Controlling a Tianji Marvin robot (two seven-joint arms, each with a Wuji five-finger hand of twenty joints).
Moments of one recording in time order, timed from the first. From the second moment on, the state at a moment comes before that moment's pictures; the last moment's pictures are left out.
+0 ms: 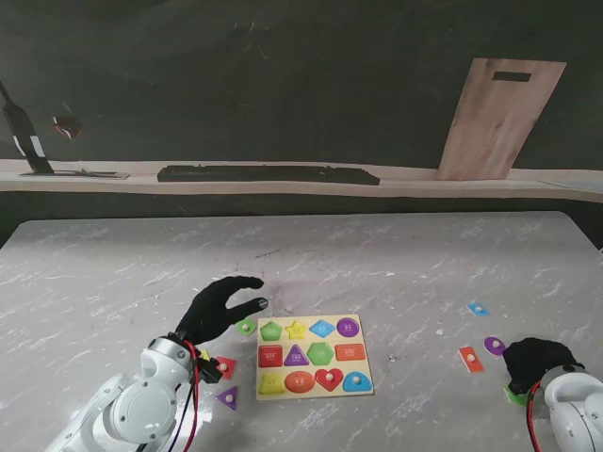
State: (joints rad) left arm 1.67 -1.15 -1.19 -1.71 0.40 -0.08 0.13; right arm -1.82 -1.00 1.67 -1.52 -1.26 -0.01 0.23; left_hand 0.86 -0.18 -0.03 -0.10 0.60 0.18 0.36 0.37 0.53 0.30 0.31 0.44 0.32 0.26 0.40 0.56 0.02 0.56 0.92 0.49; right_hand 0.38 -0.96 1.29 -0.29 0.84 -0.13 1.15 0.26 1.12 -0.02 1.08 0.39 1.08 0.06 1.14 0.77 0.56 0.27 1.27 0.62
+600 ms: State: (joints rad) left arm 1.67 -1.15 -1.19 -1.71 0.40 -0.08 0.13; right arm -1.82 -1.00 1.65 -1.50 -1.34 0.02 0.13; left_hand 0.86 -0.18 -0.03 -0.10 0.60 0.18 0.36 0.37 0.53 0.30 0.31 0.44 0.32 0.26 0.40 0.56 0.02 0.56 0.92 0.49; right_hand 0.25 -0.74 1.18 -0.26 0.98 -0.25 1.19 0.34 1.16 -0.02 1.09 0.48 1.10 0.07 1.18 0.78 0.58 0.28 1.31 0.64
